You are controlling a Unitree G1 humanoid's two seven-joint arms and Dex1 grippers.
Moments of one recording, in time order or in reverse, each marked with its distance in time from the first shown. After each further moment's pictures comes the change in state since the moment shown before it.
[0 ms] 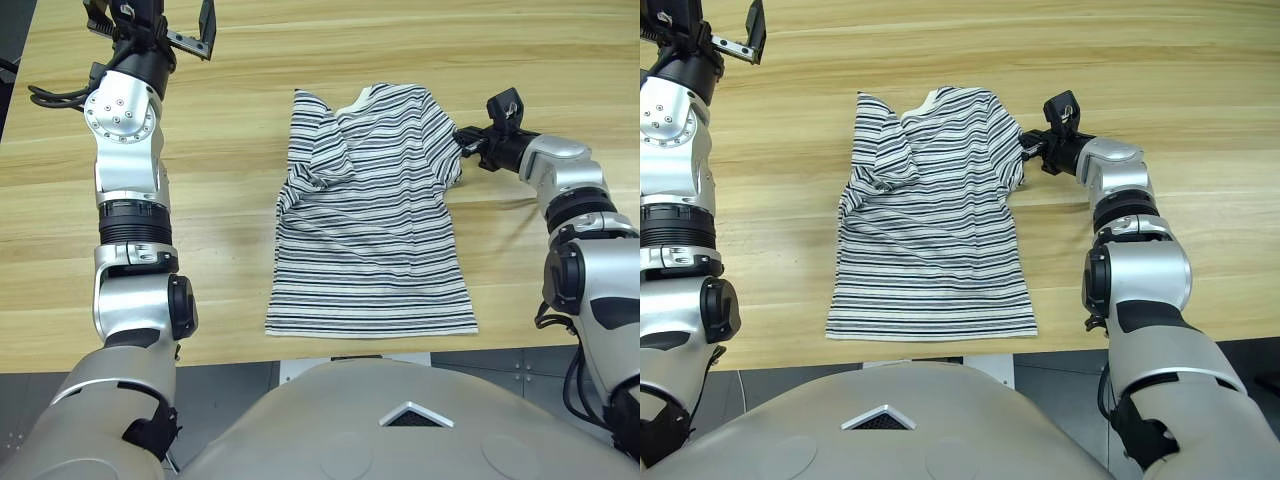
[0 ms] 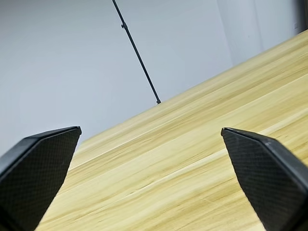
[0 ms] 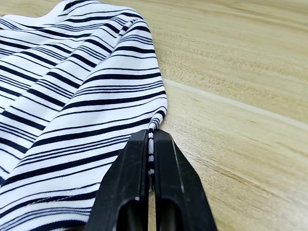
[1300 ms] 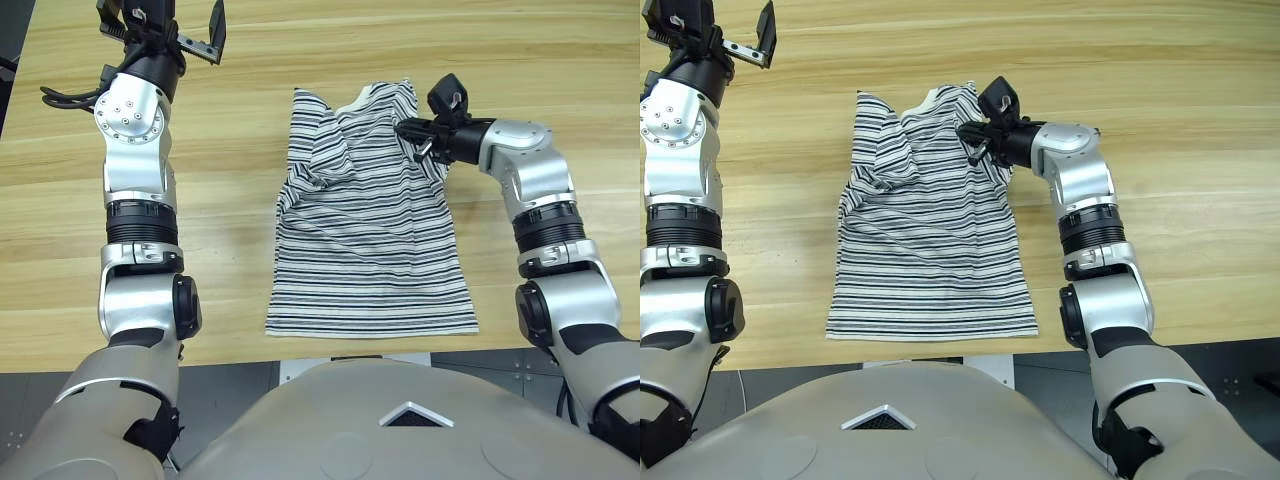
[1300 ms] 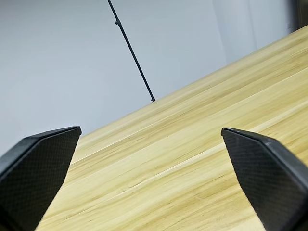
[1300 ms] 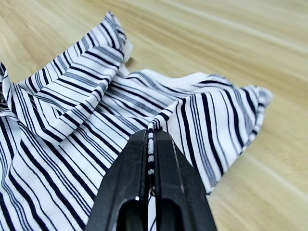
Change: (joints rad) left arm -0.002 -0.019 -0.010 0.010 0.000 -0.001 -0.007; right arm 0.172 0.107 0.152 -0.623 0.024 0.237 0.074
